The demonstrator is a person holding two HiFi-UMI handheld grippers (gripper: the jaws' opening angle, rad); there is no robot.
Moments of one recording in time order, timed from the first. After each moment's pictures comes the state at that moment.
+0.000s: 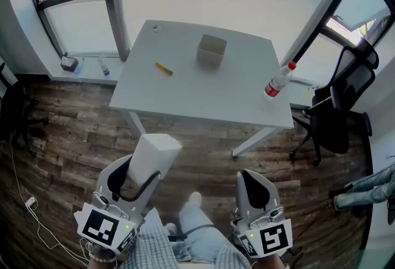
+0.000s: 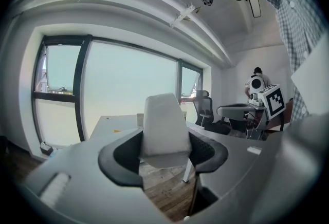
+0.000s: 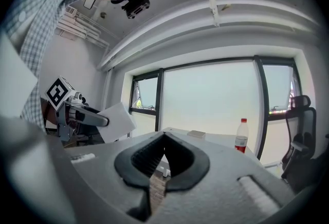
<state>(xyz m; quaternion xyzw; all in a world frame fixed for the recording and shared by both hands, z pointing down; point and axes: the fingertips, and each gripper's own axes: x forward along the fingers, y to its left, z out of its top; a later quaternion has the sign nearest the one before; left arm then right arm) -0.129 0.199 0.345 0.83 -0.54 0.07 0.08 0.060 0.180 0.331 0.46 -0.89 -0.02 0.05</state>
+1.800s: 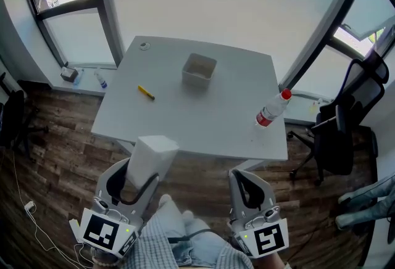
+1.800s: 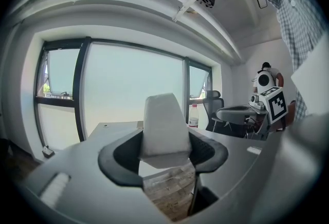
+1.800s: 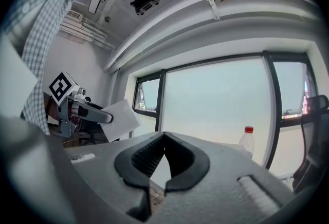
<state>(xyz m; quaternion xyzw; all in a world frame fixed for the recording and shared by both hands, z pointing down) -0.072 0.081 0.331 0.81 -0.58 0.07 0.07 0.103 0.051 0.325 0.41 -0.91 -0.05 0.04</state>
